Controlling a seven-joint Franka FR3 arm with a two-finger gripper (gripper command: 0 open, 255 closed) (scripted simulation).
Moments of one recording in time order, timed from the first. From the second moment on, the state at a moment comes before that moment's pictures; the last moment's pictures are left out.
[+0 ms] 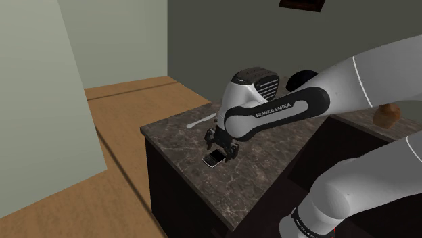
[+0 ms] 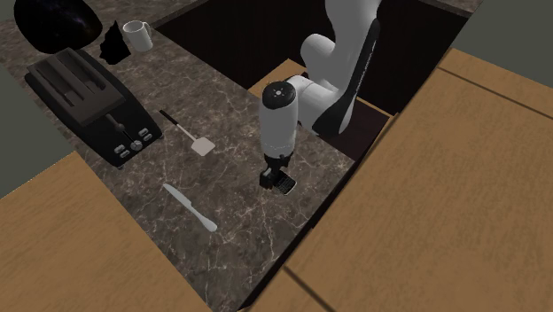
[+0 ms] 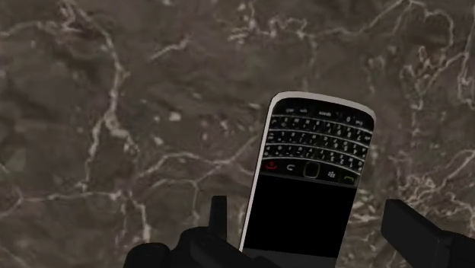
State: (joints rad) arm -0.25 -0.37 0.48 -2.68 0.28 2.39 1.45
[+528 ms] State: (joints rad) arm -0.25 -0.33 0.49 -2.69 0.27 2.44 1.46
